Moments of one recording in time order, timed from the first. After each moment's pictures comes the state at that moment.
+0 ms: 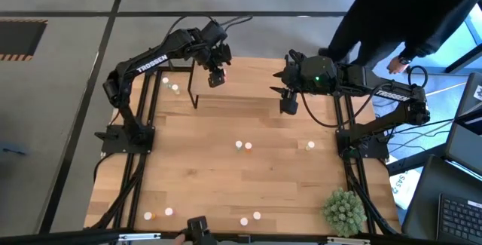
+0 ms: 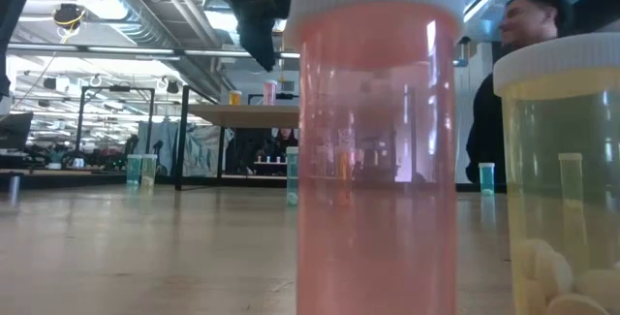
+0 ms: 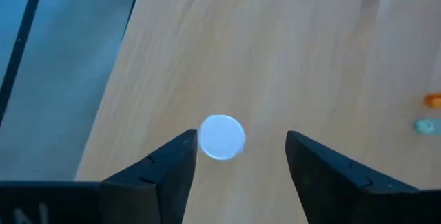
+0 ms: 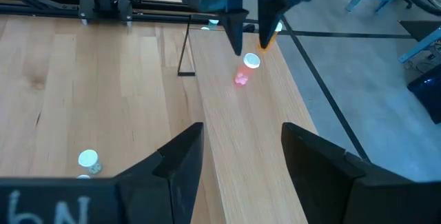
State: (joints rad) left arm 0.60 1.74 1.80 -1.04 0.03 0.32; right arm -0.12 1.33 1.56 -0.80 0.27 -0.14
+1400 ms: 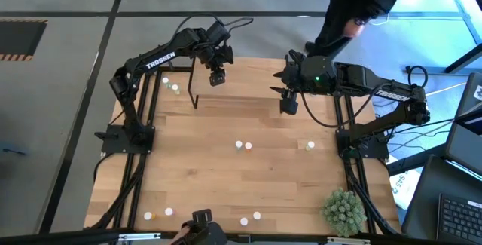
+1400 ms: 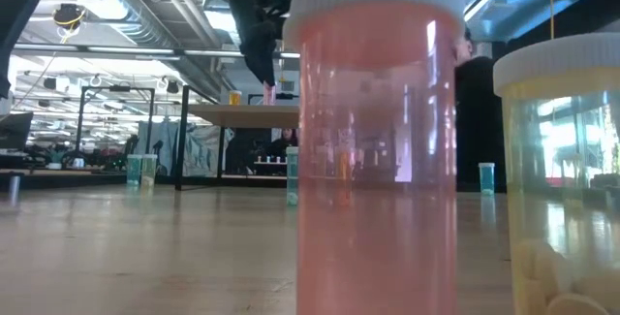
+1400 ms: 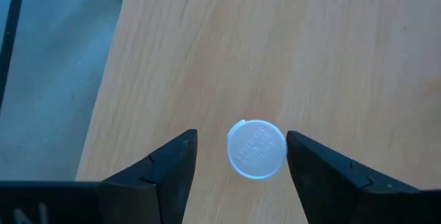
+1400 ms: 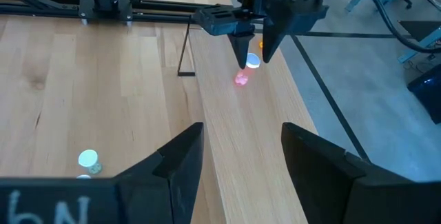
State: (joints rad) left arm 0.64 1.81 1.80 -1.04 0.04 0.40; right arm -0.12 1.33 1.56 -0.80 0.27 -0.14
